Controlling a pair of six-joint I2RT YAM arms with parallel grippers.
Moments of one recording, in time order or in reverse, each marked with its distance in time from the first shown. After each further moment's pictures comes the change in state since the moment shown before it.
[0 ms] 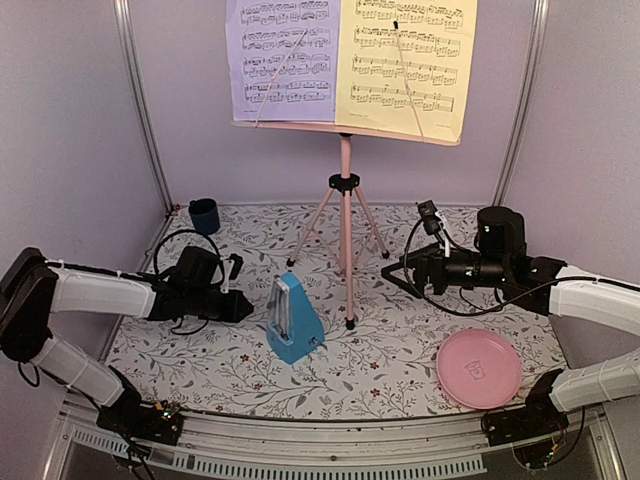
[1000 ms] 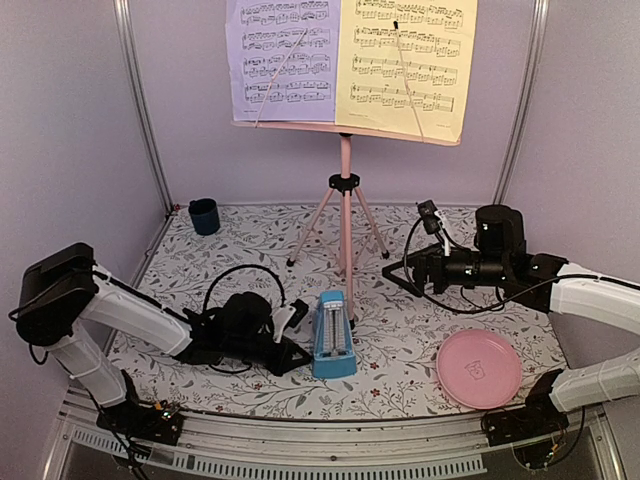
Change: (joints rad) left arm -0.422 0.193 -0.045 0.362 0.095 -0.079; right arm 0.002 0.000 0.022 -0.060 0.037 -0.005
